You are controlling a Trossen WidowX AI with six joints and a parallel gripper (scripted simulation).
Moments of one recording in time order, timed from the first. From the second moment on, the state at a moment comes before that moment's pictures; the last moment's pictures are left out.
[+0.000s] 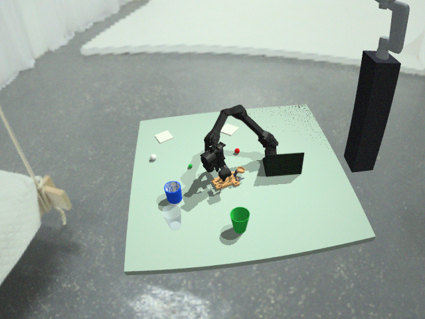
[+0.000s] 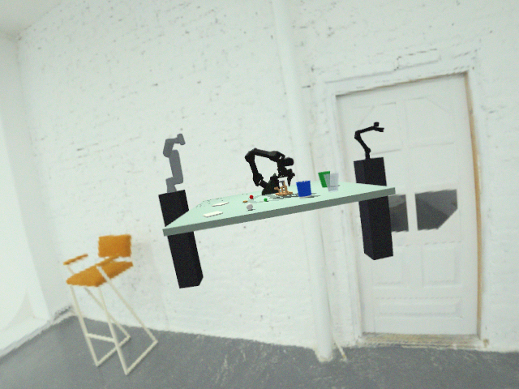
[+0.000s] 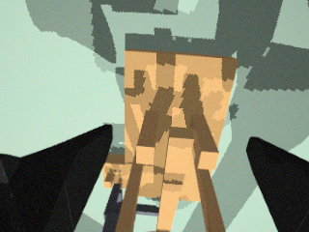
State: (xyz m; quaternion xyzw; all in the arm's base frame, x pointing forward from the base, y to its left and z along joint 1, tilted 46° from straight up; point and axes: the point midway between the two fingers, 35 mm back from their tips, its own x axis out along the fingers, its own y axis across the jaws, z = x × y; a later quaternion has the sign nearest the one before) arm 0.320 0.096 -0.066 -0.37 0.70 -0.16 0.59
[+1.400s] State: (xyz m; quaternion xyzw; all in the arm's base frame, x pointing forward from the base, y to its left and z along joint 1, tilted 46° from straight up) arm 0.322 0.105 -0.063 -0.37 0.69 -0.16 0.60
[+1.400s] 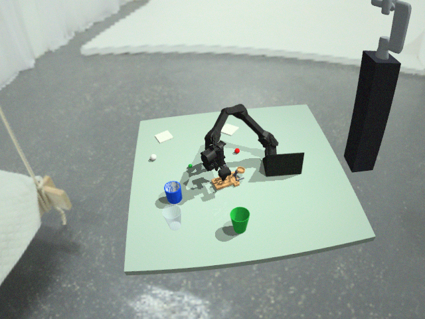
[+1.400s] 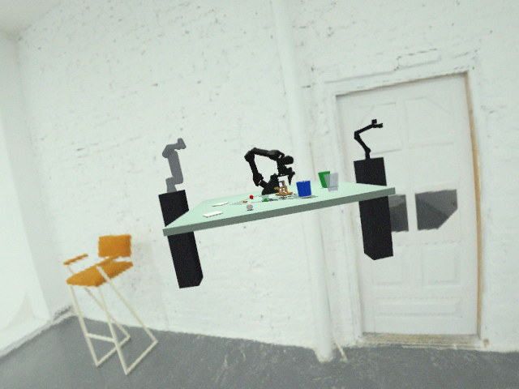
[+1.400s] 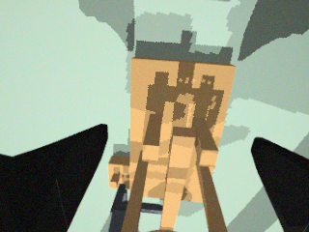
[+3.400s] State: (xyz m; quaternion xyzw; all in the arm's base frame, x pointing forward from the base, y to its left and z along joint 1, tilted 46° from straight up) arm 0.323 0.107 -0.059 -0.37 0.69 -0.16 0.60
